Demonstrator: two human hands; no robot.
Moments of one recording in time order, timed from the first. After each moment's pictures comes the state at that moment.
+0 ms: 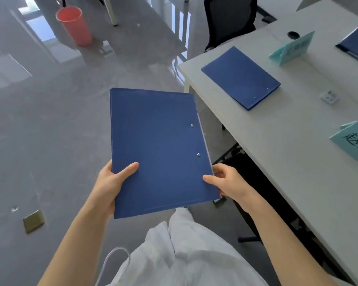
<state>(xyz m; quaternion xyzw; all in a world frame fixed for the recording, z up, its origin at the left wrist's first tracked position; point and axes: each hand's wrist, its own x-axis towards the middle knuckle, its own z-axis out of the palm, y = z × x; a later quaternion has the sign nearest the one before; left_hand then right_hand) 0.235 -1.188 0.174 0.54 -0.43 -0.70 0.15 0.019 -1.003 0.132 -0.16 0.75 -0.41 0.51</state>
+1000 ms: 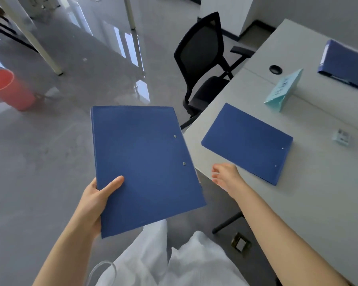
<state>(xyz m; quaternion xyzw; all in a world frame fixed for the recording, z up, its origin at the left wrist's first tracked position) -0.018 -1.576 0.163 0.48 -0.49 -0.73 0.05 -0.237 -1.342 0.067 0.20 0.75 -0.51 0.36</state>
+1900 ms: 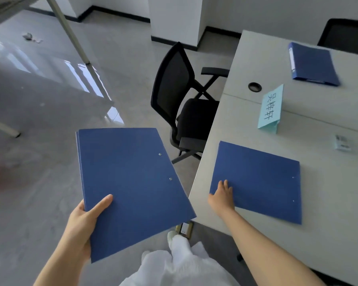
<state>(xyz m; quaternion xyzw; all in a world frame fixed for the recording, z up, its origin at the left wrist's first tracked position) -0.225 -1.754 0.170 0.46 -0.55 -0.69 -0.04 -0.346 -1.458 0.002 0.14 0.92 -0.20 0.30</state>
